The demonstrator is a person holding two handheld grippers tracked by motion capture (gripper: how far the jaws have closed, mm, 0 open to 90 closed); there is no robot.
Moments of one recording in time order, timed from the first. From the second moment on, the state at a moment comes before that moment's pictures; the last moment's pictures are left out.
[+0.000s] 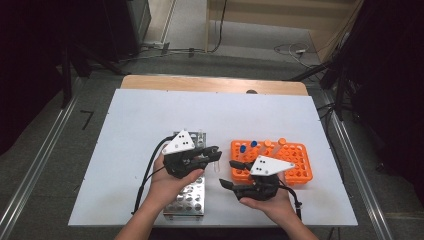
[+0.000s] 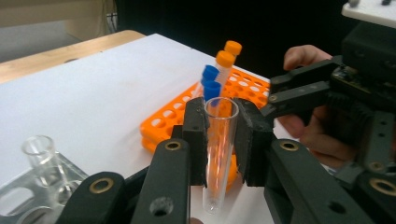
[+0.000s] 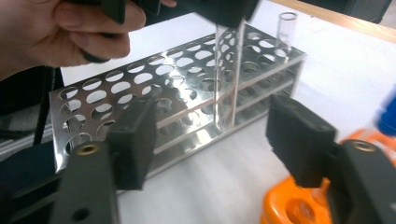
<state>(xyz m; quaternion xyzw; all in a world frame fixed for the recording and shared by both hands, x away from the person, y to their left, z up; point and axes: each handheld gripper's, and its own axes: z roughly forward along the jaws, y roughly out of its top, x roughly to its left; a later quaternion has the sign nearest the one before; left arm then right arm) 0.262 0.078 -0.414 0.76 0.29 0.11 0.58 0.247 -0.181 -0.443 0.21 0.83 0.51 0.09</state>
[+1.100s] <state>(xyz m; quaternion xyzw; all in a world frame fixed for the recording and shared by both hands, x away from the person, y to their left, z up) 0.290 0.112 -0.408 0.71 0.35 0.20 0.58 0.249 -0.255 -0.457 0.26 0.82 0.50 0.10</state>
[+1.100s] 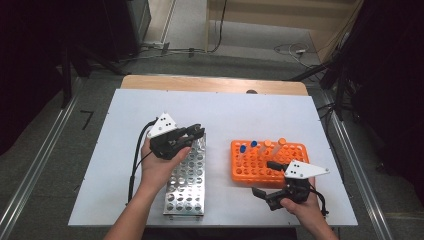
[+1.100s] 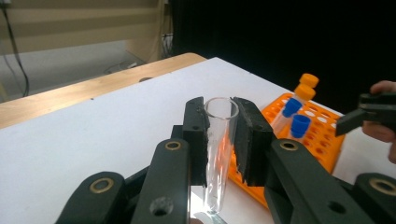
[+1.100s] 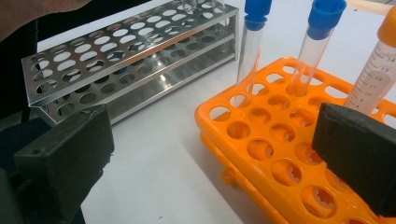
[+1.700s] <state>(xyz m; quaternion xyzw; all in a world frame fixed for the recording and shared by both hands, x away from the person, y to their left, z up) 0.302 0.107 -0.428 0.71 0.37 0.22 0.55 0.250 -0.253 -0.461 0.26 0.82 0.49 0.10</state>
